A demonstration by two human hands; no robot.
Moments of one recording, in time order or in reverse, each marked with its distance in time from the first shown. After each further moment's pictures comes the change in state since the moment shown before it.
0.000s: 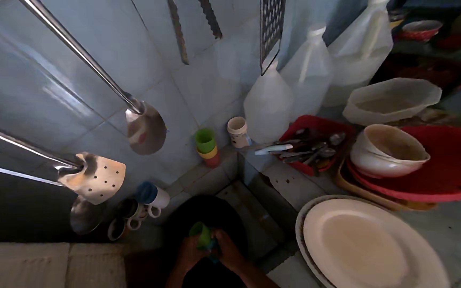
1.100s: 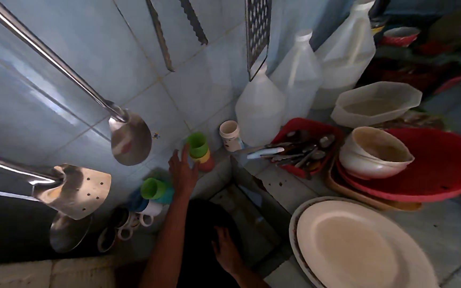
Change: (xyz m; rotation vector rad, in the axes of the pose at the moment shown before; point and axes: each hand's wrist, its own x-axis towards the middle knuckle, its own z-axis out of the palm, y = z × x) left_hand 0.090 0.183 -0.138 0.063 0.775 0.357; right_hand 0.009 -0.012 -0.013 -0.122 0.124 0.333
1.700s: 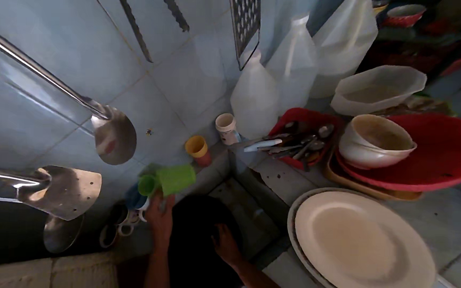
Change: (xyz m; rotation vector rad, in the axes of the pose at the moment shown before) left_hand -0.126 -0.053 -0.039 -0.306 0.286 -0.001; right_hand 0.003 0.005 0.002 0.043 -0.068 0.041
